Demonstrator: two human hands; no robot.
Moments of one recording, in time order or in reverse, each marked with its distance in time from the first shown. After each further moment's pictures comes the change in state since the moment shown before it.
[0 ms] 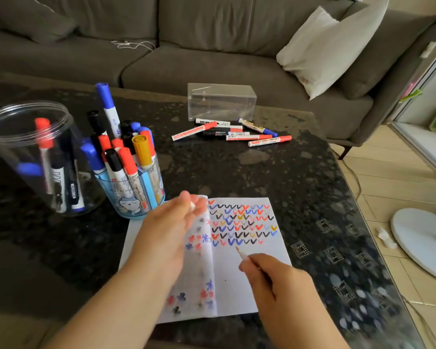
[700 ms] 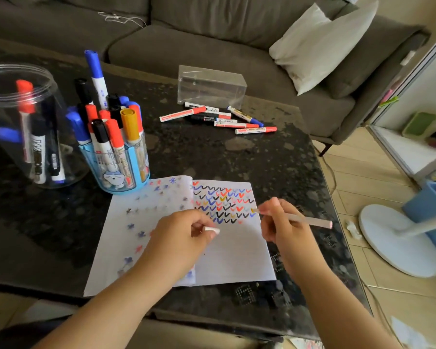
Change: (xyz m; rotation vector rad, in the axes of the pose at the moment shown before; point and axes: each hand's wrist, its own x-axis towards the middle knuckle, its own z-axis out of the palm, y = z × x) left_hand -0.016 -0.044 -0.007 0.844 -0.206 0.431; right_hand 0.041 0.046 -0.026 0.574 0.099 0.160
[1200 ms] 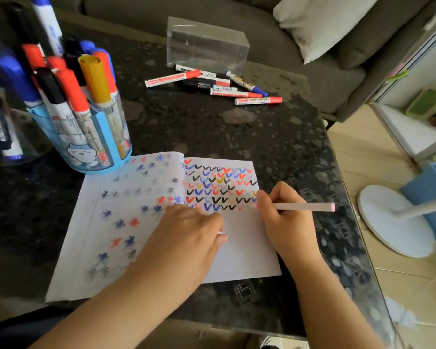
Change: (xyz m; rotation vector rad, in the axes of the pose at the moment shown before) left_hand 0.005 -0.020 0.026 0.478 0.037 0.600; right_hand 0.026 0.035 0.010 -0.267 0.177 -0.265
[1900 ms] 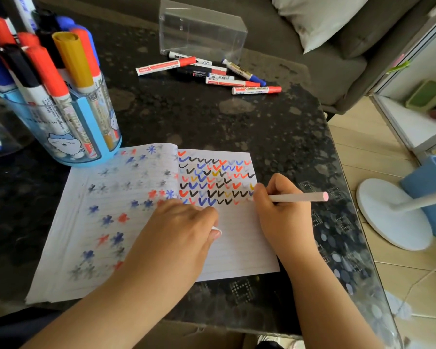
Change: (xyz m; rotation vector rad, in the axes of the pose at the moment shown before) left_hand -0.002 0.002 0.003 0.004 0.008 -0.039; right_hand 0.003 0.005 0.005 -0.006 0.016 0.007
